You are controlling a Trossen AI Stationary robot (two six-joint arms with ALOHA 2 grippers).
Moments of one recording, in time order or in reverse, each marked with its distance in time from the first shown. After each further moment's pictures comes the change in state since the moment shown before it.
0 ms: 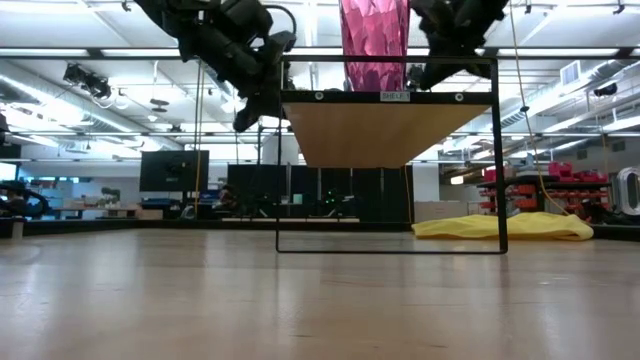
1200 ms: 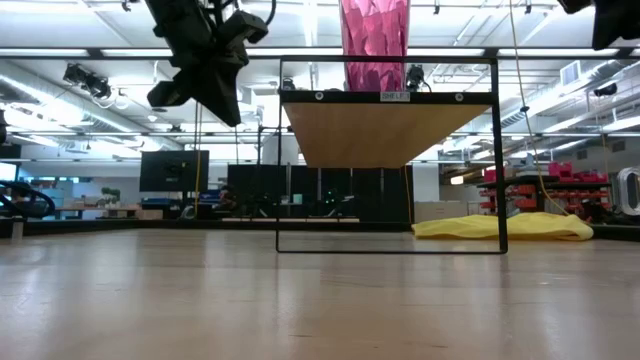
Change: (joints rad) left arm -0.361 -0.135 0.000 -0.490 -0.367 -0.535; right arm 0.486 -0.454 -0.023 -0.705 0.009 0.608
